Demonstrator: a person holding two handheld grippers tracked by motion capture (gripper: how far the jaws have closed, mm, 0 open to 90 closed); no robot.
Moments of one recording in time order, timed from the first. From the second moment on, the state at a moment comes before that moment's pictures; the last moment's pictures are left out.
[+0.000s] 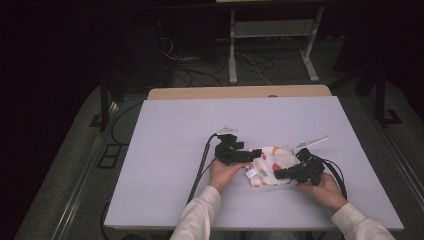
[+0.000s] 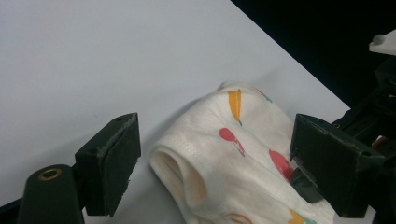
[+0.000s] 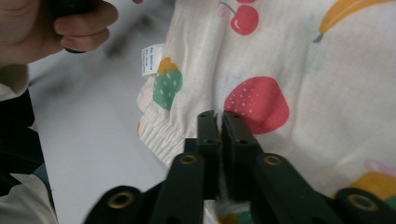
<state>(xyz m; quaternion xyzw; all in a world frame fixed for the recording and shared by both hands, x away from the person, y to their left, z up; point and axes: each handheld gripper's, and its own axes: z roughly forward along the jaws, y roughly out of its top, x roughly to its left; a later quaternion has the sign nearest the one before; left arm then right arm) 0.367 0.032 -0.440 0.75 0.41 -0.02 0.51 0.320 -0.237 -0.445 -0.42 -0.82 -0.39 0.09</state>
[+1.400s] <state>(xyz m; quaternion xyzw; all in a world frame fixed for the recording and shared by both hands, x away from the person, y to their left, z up) 0.400 0.031 -0.443 0.76 0.40 -0.05 0.50 0.392 -0.297 -0.422 -0.44 -0.78 -0.45 0.04</state>
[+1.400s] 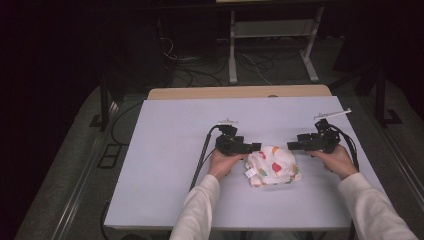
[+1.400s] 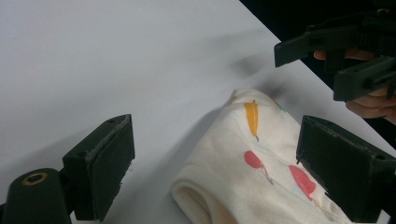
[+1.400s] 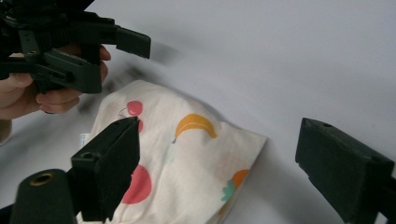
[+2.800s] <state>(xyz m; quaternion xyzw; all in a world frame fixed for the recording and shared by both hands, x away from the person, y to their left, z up) 0.408 0.029 -0.462 0.78 0.41 -0.08 0.47 0.415 -0.285 -0.459 -0.42 -0.80 -0.42 0.06</state>
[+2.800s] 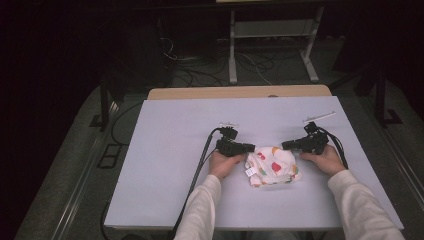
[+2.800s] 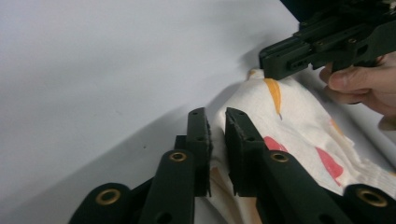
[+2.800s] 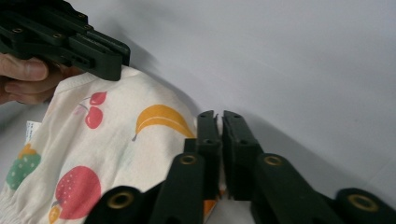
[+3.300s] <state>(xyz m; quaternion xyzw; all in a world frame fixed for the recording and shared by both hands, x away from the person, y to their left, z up) 0.402 0.037 -0.447 0.80 0.38 -0.01 0.46 0.410 -0.282 -0.447 -0.44 -0.79 -0.43 0.02</state>
